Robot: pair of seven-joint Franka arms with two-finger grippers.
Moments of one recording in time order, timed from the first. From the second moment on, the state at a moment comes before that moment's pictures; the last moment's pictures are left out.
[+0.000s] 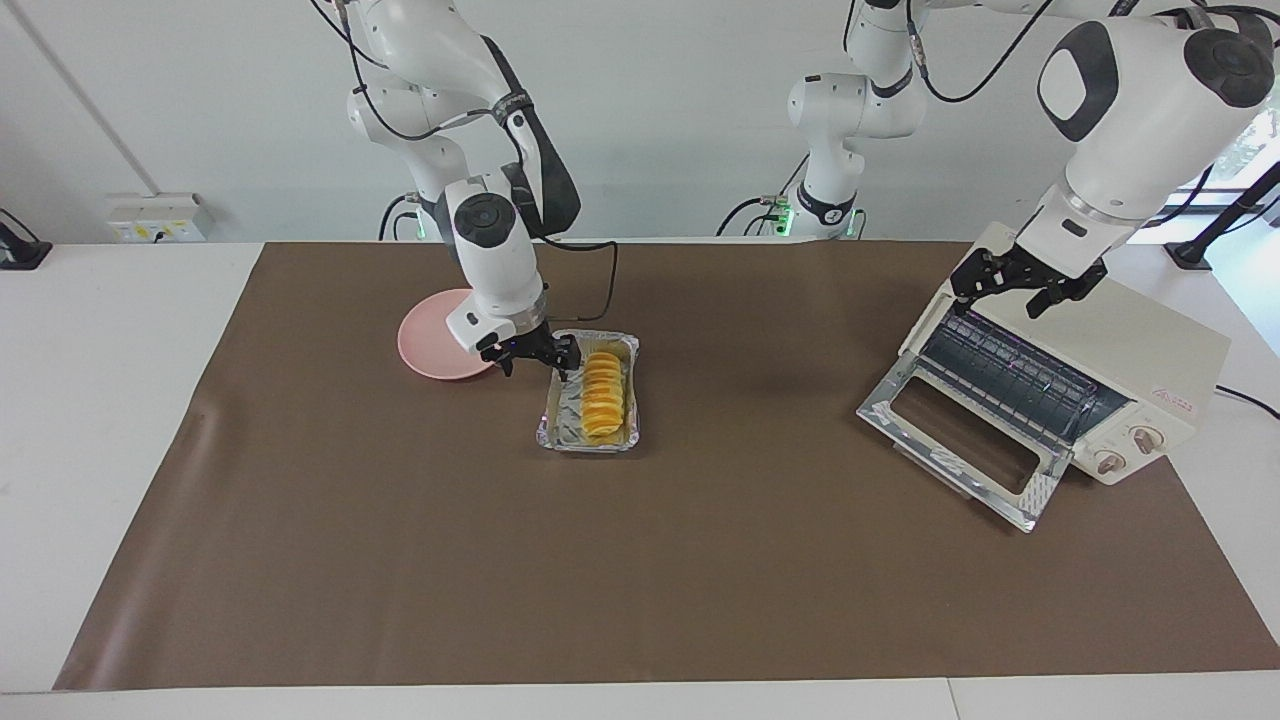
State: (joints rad) left arm -0.19 0.08 0.15 -1.49 -0.03 1.42 0.09; right arm 0.41 0.14 0.01 -2.18 0.08 2.32 0.57
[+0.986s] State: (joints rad) left arm -0.17 -0.09 0.13 -1.71 0.00 1.46 0.18; right arm 0.42 0.14 0.00 -2.22 0.08 2.38 0.56
